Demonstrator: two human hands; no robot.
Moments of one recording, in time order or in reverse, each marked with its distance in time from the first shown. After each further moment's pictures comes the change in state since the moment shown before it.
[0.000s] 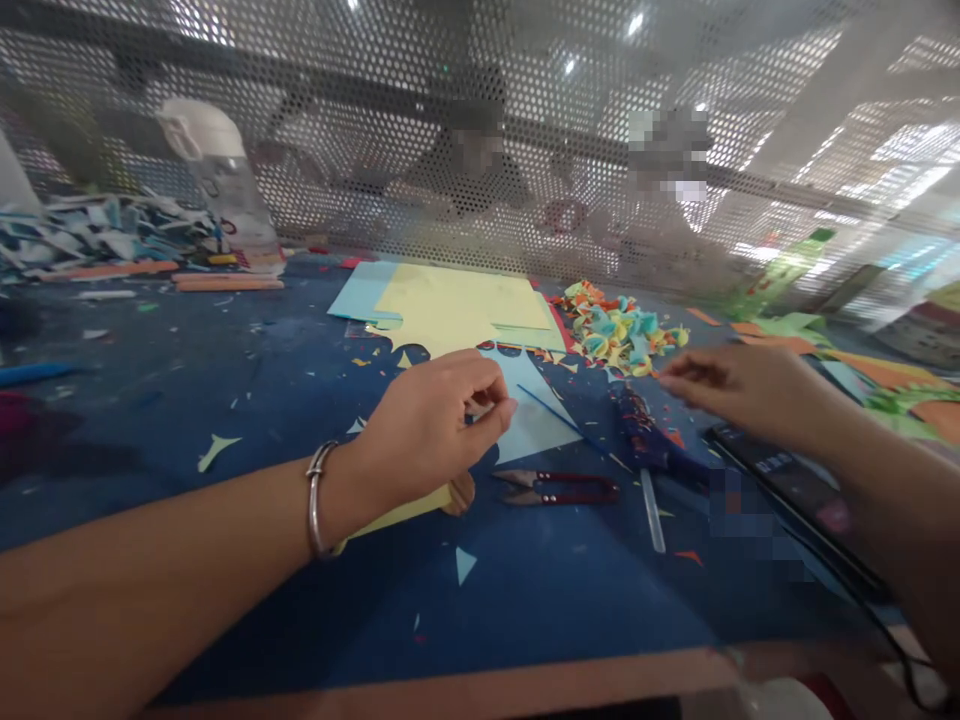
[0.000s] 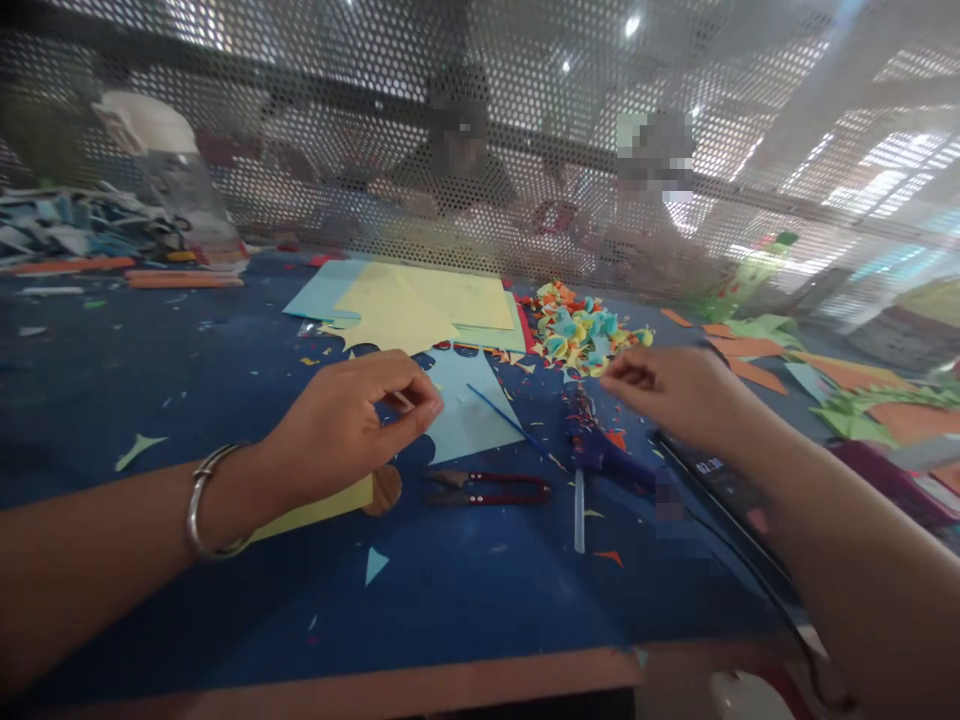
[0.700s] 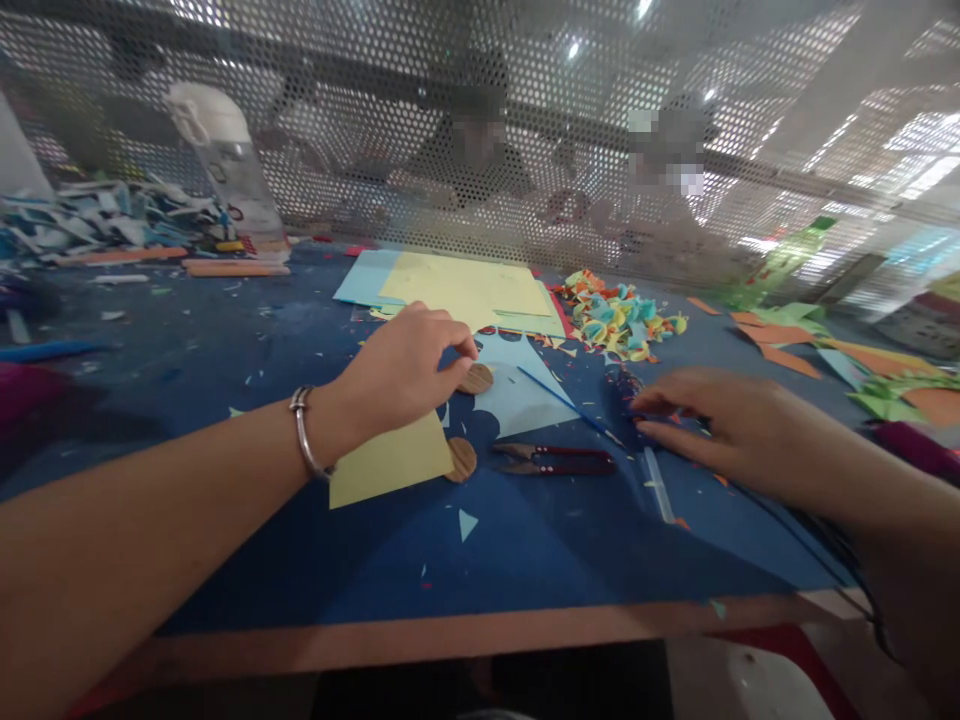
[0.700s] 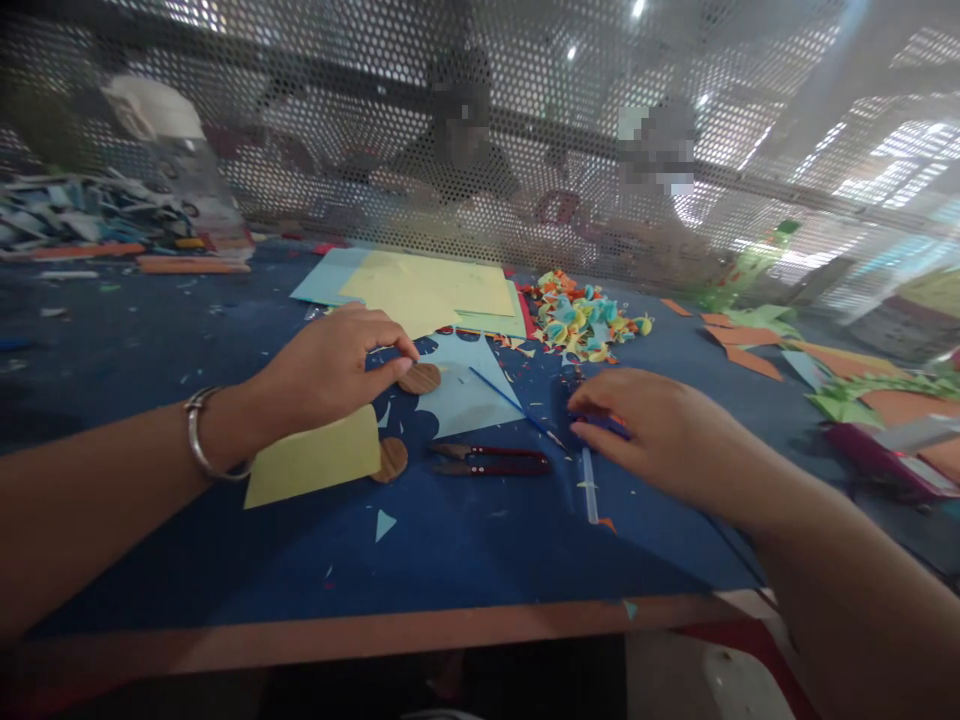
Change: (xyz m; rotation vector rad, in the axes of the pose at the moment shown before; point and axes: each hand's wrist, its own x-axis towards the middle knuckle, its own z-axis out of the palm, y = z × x) left_hand 0.010 -0.021 -0.023 0.341 -0.085 0.011; right_hand -0.056 -0.035 0.006 -0.174 -0.069 -0.418
